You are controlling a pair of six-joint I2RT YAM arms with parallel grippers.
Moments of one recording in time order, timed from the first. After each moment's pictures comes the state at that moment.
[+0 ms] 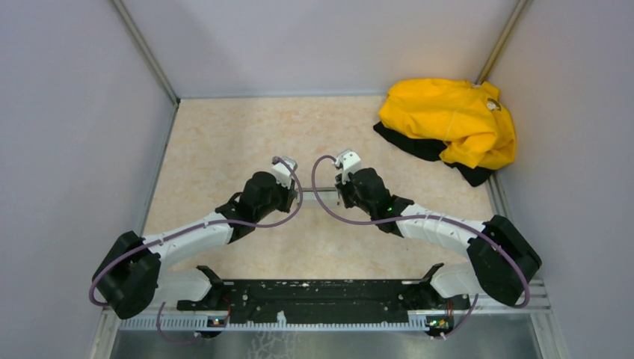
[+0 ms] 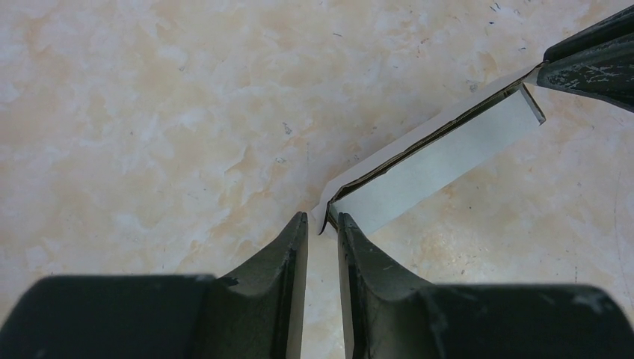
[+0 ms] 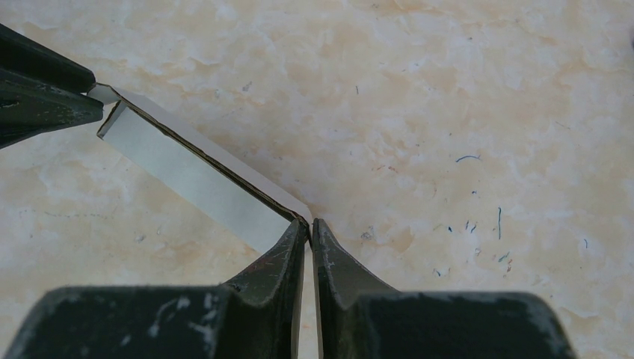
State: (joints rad) left arm -0.74 1.23 0.57 0.18 -0.16 -0.11; right arm 0.78 1.30 0.64 0.19 0.16 0.06
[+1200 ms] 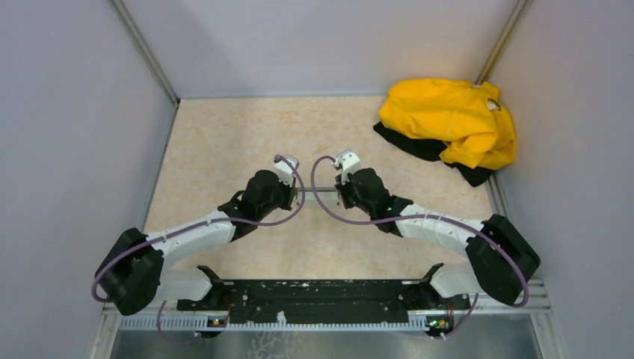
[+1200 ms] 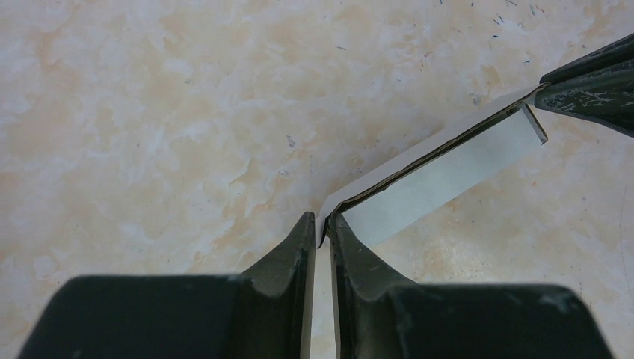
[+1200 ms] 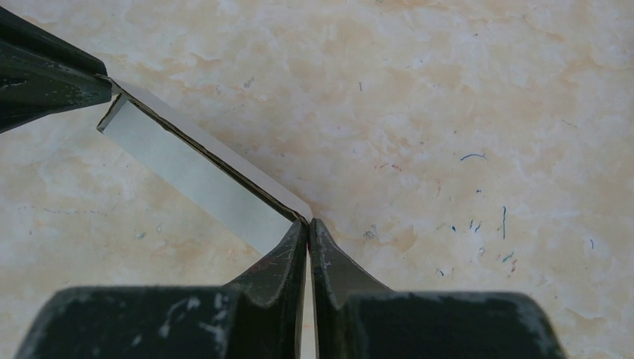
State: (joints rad) left arm -0.75 1.26 0.59 0.20 -0.18 -0.11; right arm 0.78 1.31 0.64 0.19 0.16 0.06
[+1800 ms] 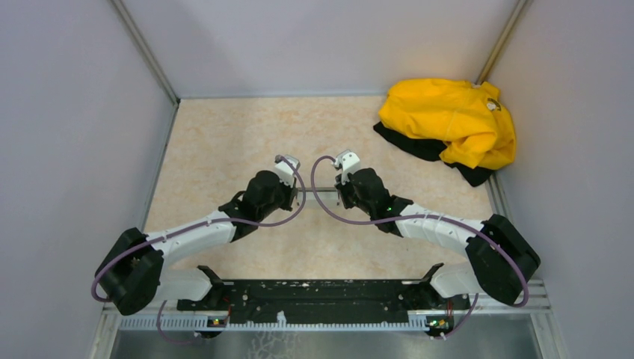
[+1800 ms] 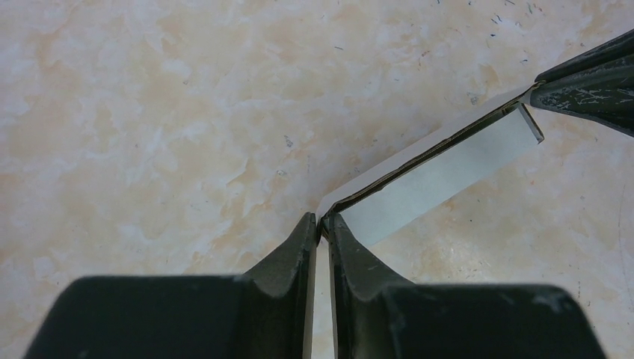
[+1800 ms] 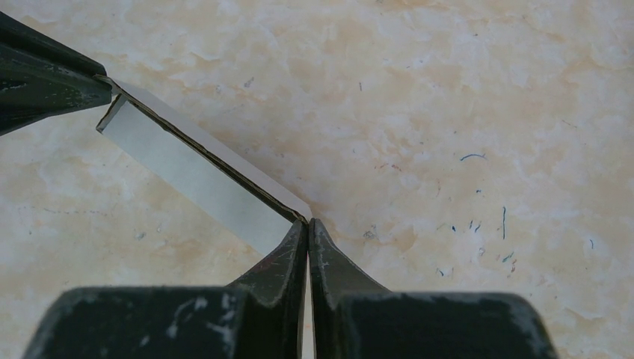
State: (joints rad) left arm -0.76 1.26 0.60 0.20 -0.19 -0.11; right arm 0.78 1.31 0.64 0.19 0.15 0.06
